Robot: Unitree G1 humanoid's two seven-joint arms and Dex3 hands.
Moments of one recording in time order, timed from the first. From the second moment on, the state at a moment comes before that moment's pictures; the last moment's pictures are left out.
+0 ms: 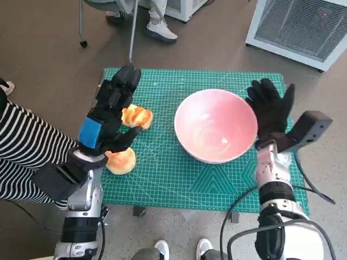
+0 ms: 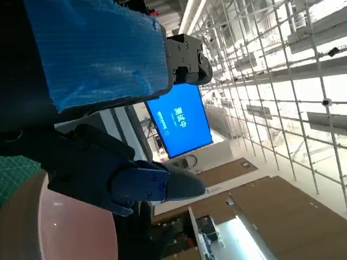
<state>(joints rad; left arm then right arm) -0.38 0.19 0.13 0.20 -0.24 -0.47 -0.40 -0.94 -0.11 -0.47 1.29 0.29 -0.36 0.25</state>
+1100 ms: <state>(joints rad) -0.35 0.19 0.13 0.17 -0.21 -0.47 -0.34 -0.99 -0.07 -0.45 1.29 0.26 -0.40 0.26</state>
